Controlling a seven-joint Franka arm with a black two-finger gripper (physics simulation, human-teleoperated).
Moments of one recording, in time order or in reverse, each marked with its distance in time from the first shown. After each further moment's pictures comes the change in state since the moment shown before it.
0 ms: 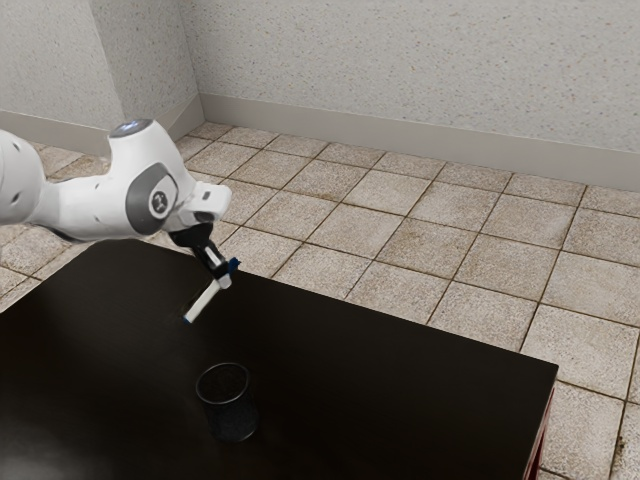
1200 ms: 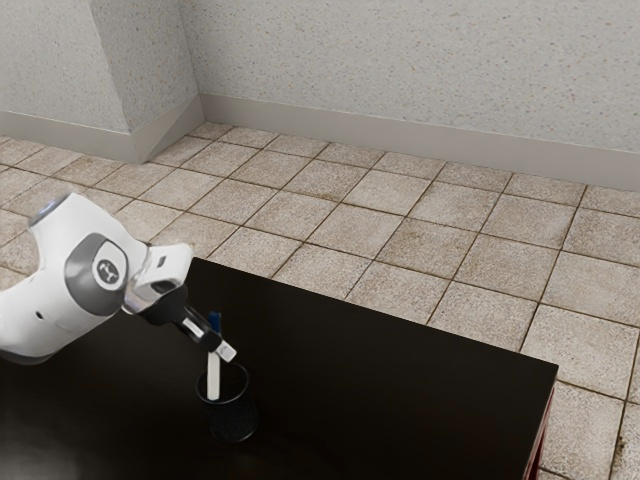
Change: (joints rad) arm -0.004 -0.466 -0.173 -0.561 -0.562 0.149 0.228
